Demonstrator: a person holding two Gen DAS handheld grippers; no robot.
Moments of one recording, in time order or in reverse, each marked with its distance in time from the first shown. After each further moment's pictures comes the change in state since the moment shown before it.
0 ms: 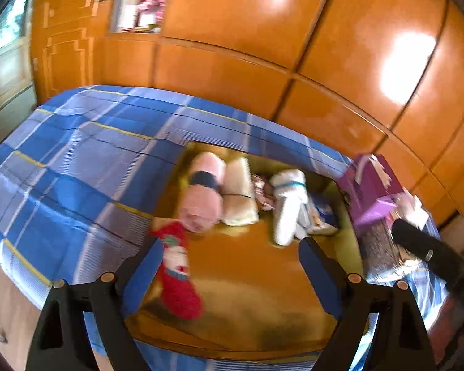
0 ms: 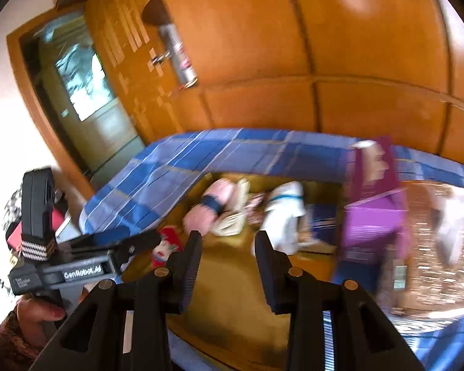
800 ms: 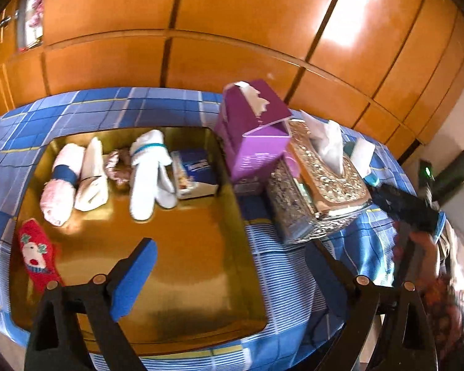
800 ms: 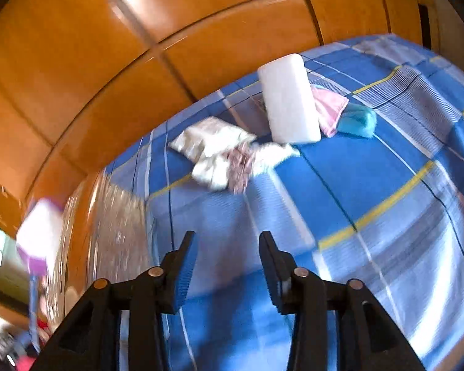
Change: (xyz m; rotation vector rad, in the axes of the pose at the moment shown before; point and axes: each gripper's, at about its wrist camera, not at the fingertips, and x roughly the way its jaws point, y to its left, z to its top) left arm 0.031 -0.153 -0.027 0.252 0.151 -0.196; right arm -0.086 -0.317 -0.082 0.699 -0.082 -0.442
